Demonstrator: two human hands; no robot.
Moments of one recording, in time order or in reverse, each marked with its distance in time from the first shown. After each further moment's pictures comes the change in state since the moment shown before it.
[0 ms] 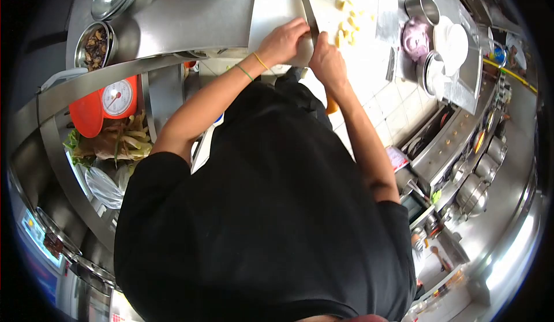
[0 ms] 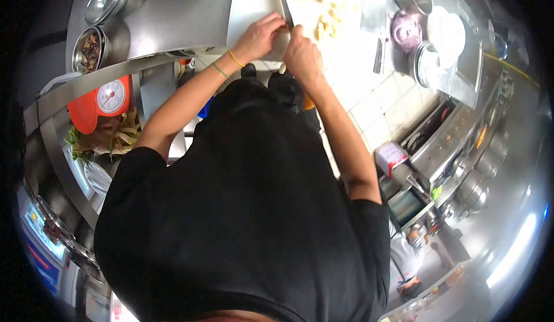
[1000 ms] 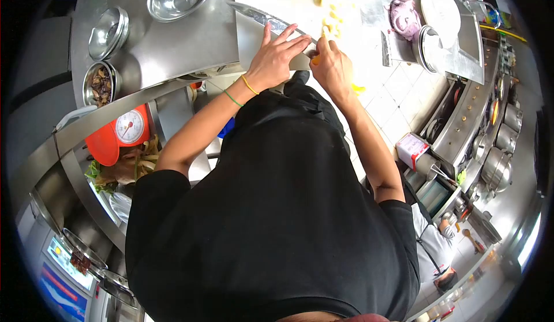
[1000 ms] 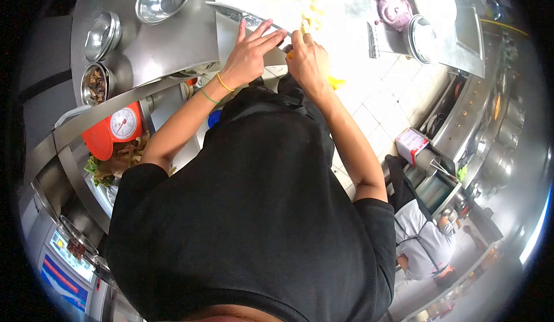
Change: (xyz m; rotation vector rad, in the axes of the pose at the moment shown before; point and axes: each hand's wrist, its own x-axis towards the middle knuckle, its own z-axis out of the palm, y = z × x) left_hand -0.007 0.047 -0.020 0.369 -0.180 0.219; right_hand -0.031 0.030 0.002 0.002 0.348 -0.058
